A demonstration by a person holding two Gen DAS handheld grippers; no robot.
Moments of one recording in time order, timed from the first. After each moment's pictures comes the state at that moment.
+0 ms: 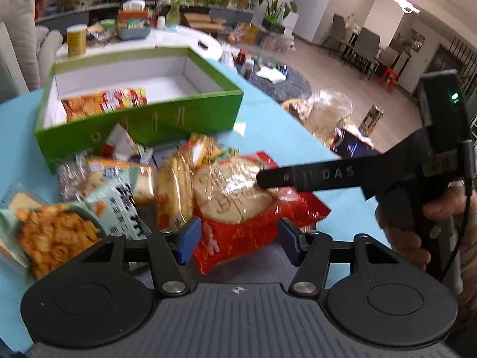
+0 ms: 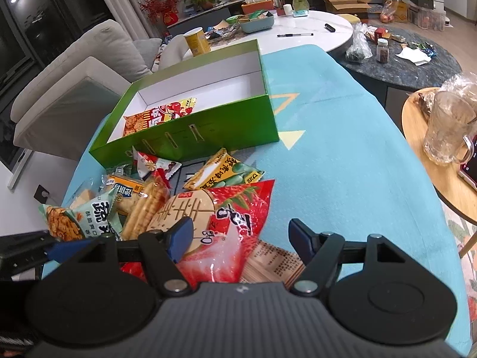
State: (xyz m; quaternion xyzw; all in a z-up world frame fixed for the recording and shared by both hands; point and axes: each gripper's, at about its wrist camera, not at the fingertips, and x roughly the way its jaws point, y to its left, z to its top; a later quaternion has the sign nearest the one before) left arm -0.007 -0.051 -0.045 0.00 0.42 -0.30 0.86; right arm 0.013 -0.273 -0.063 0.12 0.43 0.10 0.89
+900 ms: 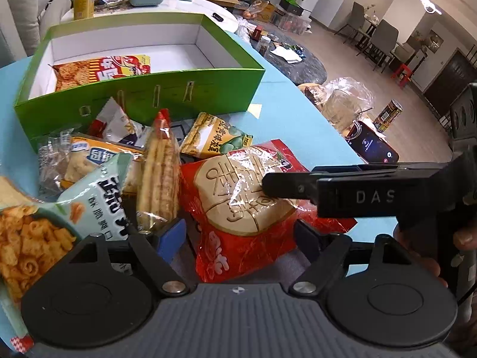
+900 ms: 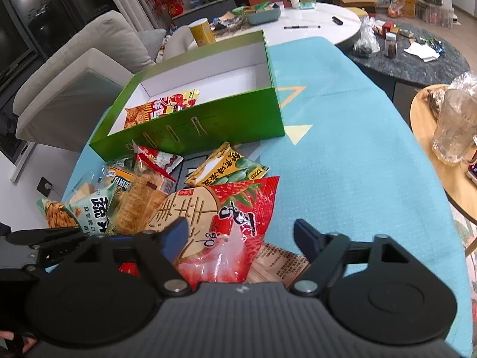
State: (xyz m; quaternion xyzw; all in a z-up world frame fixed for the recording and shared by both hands) left arm 0.028 -0.064 -0.066 -0.03 0.47 -0.28 0.84; right arm 0.024 -0.269 -0.069 0.12 0.45 0.12 0.88
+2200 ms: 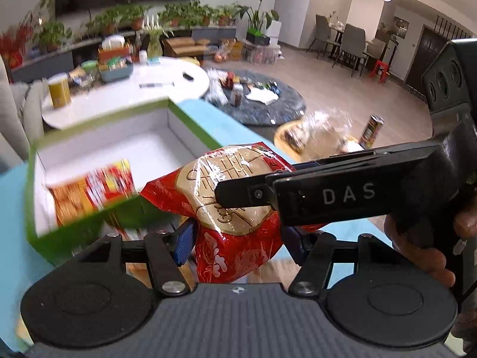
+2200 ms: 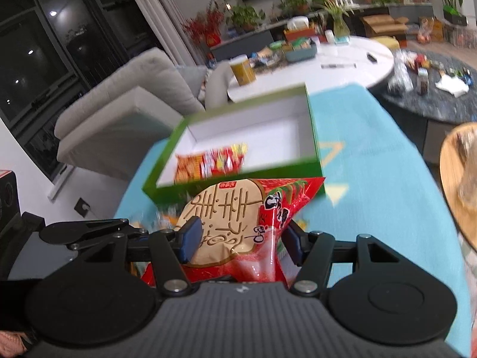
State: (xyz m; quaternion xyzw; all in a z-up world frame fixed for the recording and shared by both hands) left arm 0.045 -0.093 0.006 0.05 0.36 -0.31 0.88; right arm 0.043 -0.269 -0.009 0.14 0.36 0.19 0.90
